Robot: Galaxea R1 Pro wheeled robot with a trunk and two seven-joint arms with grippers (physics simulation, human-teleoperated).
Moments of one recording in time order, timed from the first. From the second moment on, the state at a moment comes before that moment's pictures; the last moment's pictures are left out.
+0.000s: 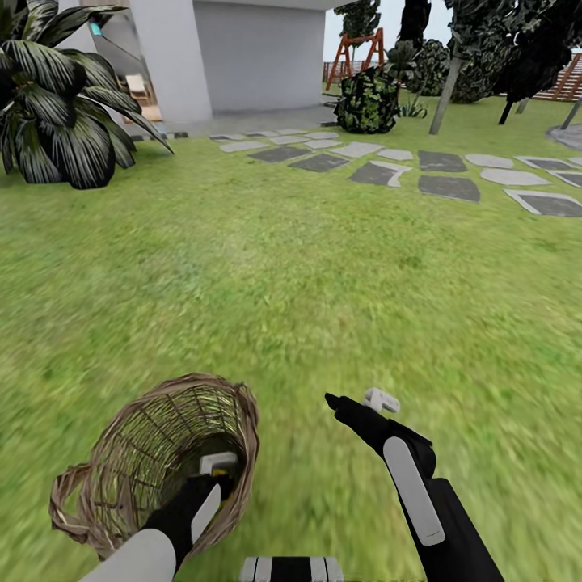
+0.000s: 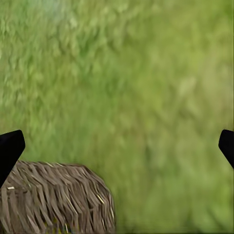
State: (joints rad) left arm -0.61 -0.12 0.00 -0.40 0.15 0.33 0.32; right arm -0.37 0.10 0.13 -1.47 -0.70 0.63 -0.35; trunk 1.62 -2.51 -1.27
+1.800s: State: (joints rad) left arm -0.61 -0.11 -0.03 -0.42 0.15 0.33 0.32; right arm -0.37 0.10 0.13 -1.47 -0.70 0.63 -0.35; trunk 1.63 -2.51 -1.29
